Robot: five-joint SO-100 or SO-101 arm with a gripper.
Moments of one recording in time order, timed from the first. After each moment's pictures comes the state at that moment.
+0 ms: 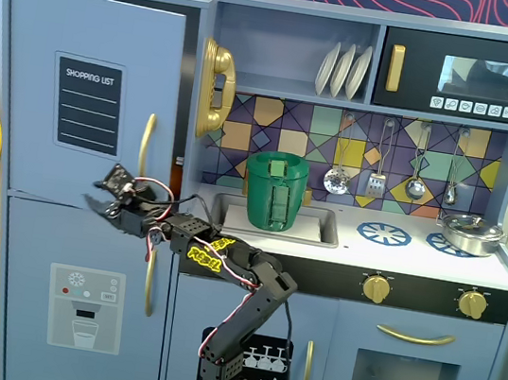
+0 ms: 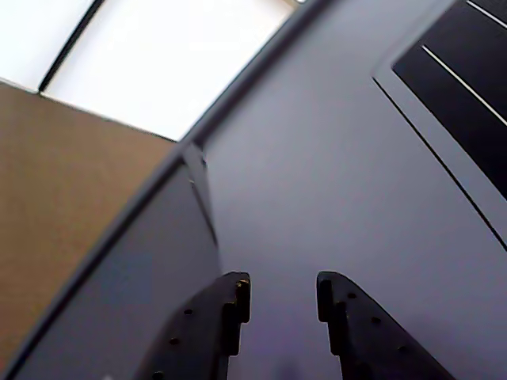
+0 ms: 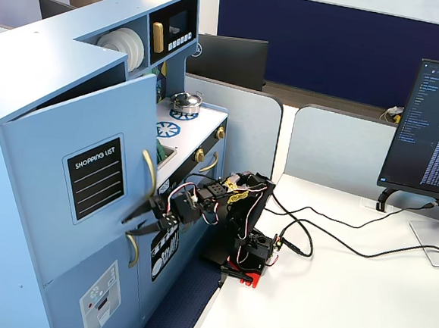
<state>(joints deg) -58.3 120.2 115.5 -3.2 -132.7</state>
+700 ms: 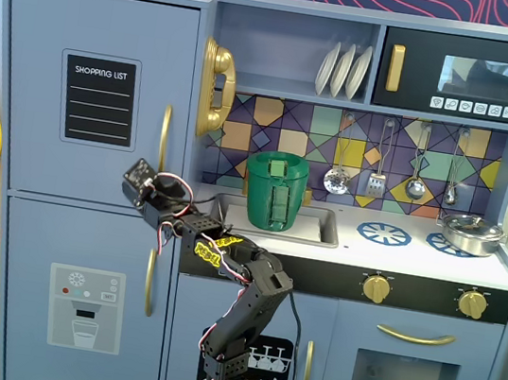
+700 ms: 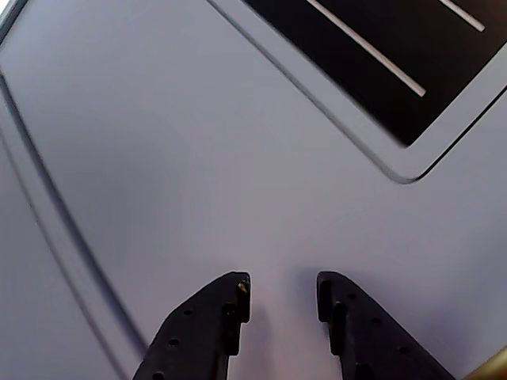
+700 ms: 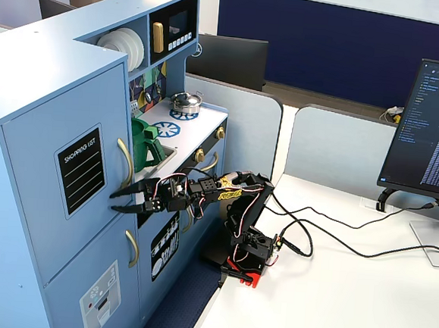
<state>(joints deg) -45.3 118.1 117.9 -10.2 -133.7</state>
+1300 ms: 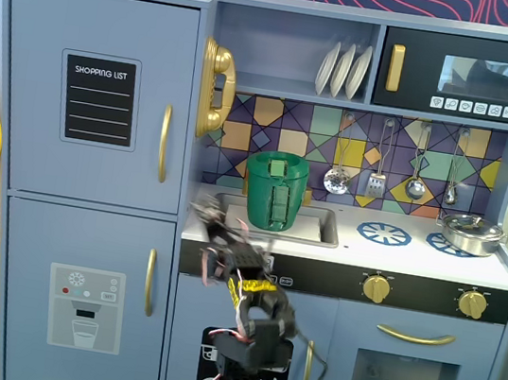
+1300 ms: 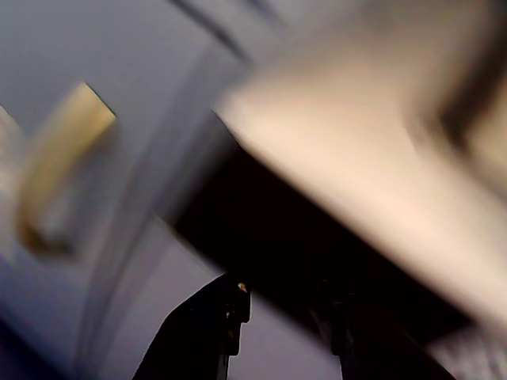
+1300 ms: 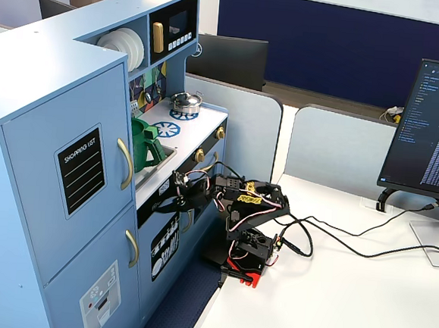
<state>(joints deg) -15.6 155.0 147.2 34.0 -116.0</state>
